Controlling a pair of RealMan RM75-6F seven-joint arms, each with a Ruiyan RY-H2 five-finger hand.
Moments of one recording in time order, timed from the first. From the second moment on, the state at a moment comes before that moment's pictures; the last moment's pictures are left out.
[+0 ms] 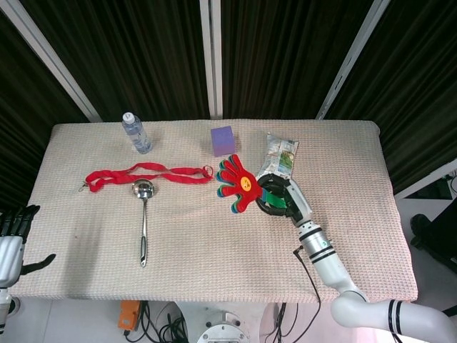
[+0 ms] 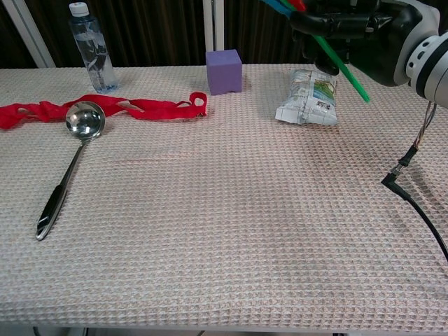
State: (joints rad) left arm -0.06 -1.12 -0.04 -1.55 1.49 1.51 -0.06; right arm 0.58 -1.48 0.35 -1.77 -1.17 1.01 0.80
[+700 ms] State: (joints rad) left arm -0.06 -1.12 -0.05 -1.56 1.48 1.50 -0.06; right arm 0.64 -1.39 0.32 -1.73 -1.19 0.94 0.34
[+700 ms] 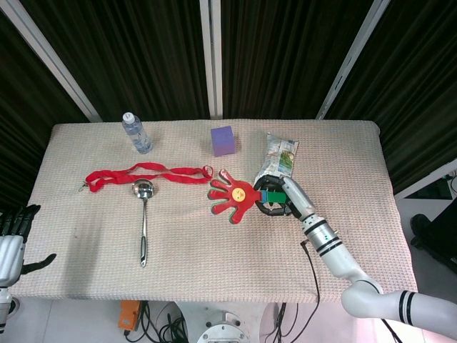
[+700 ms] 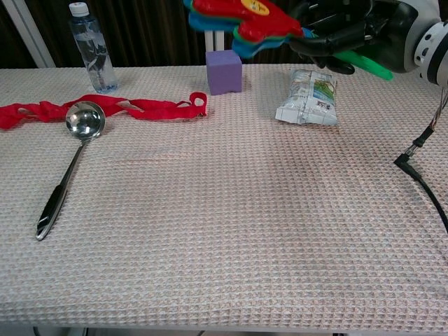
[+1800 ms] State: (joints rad) left arm -0.06 -1.12 -0.05 -1.56 1.49 1.50 -0.05; right arm 0.55 -1.31 0.51 -1.81 -1.22 0.89 1.14
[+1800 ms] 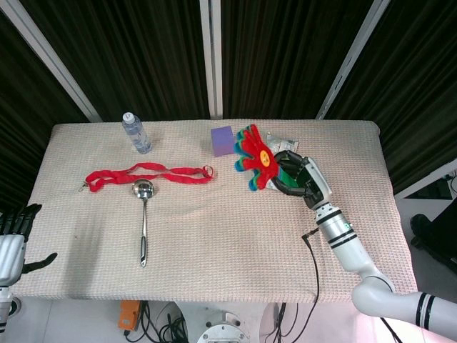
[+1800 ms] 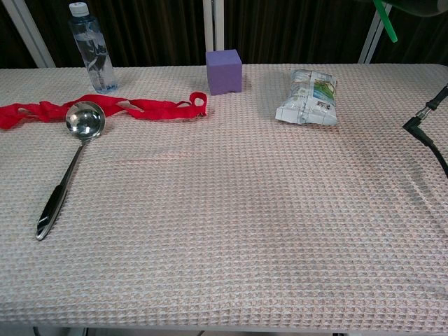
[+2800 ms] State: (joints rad) left arm -0.07 -1.12 -0.05 -1.57 1.48 1.50 -0.05; right arm 0.59 -1.30 0.36 -1.75 -1.23 0.88 -0.01
